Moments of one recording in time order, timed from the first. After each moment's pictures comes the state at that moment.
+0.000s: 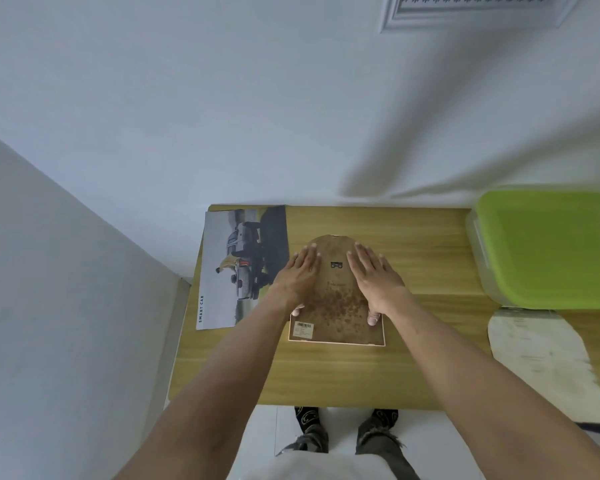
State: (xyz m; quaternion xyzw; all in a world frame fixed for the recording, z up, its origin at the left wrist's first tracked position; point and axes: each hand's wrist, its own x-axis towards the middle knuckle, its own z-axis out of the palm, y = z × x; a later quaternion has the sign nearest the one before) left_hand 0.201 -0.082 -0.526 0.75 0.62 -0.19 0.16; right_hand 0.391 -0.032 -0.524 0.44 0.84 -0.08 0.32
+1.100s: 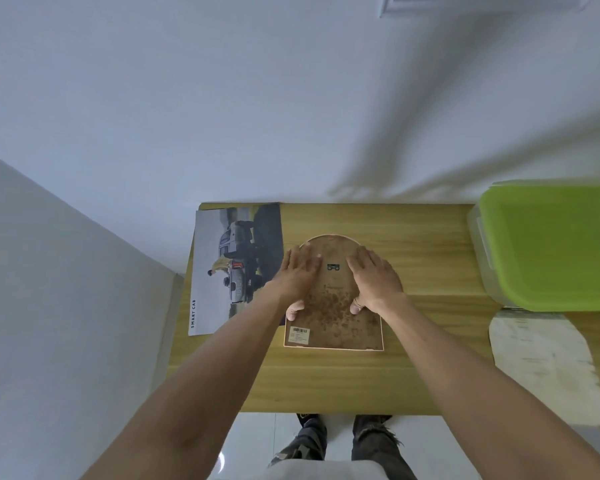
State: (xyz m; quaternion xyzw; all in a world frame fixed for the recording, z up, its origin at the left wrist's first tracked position) left_hand 0.201 -0.064 -0.531 0.71 0.62 -0.19 0.27; right_hand 0.385 -0.021 -0.528 0.51 0.81 -0.17 0.21
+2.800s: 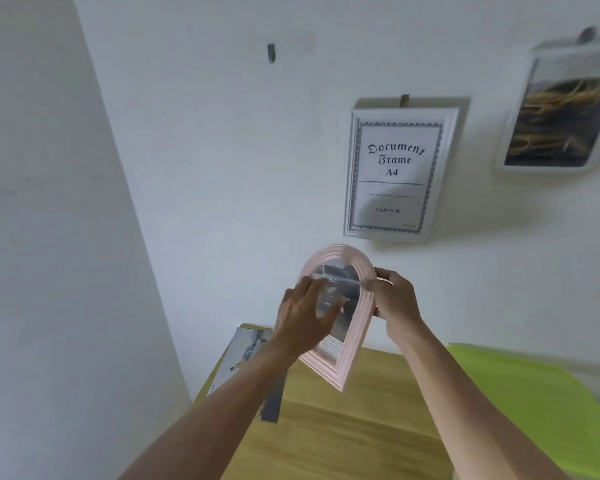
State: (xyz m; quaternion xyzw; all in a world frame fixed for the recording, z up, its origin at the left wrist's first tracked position) left_hand 0.309 -0.164 -0.266 0.61 0.65 0.44 -0.11; right_hand 0.460 -0.087 -0.216 0.46 0.54 -0.55 -0.44
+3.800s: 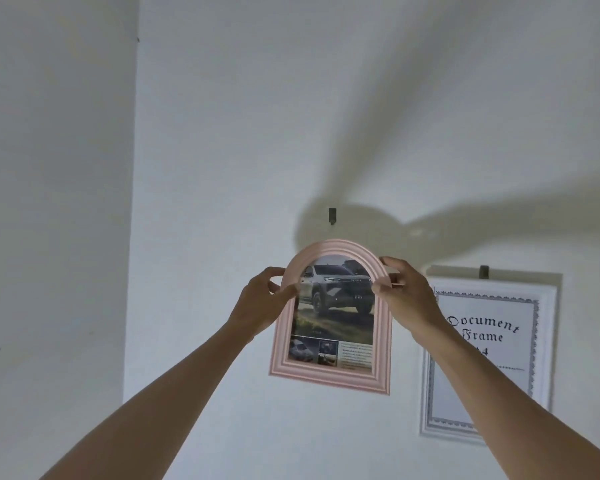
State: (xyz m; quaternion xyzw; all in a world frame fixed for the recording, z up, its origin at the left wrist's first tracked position) left_hand 0.023 -0.056 -0.004 0.54 0.62 0.56 0.06; right_hand 0.263 0.041 0.012 0.33 0.72 -0.28 -0.54
